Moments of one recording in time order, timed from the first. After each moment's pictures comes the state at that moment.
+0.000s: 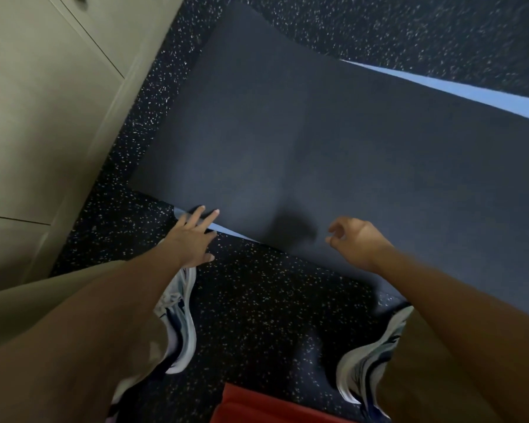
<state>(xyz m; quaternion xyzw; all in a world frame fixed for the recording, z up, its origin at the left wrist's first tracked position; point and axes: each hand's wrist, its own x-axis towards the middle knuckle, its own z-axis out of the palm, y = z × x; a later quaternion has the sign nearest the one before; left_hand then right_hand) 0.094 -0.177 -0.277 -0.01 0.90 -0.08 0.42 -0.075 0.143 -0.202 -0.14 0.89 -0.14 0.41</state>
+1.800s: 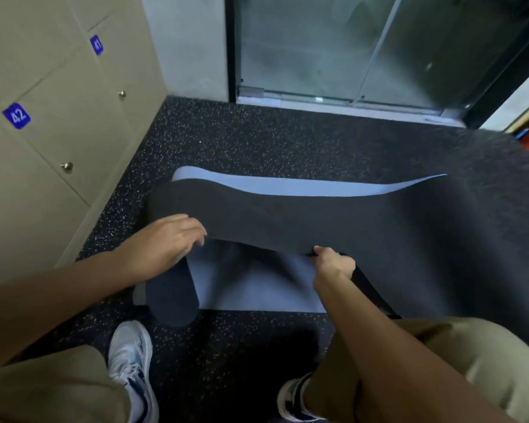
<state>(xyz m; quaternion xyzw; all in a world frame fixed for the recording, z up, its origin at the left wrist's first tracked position) 0.040 -0.090 0.059 0.26 0.96 0.10 -0.09 -0.058 0.228 -0.035 0.46 0.63 -0.61 0.07</state>
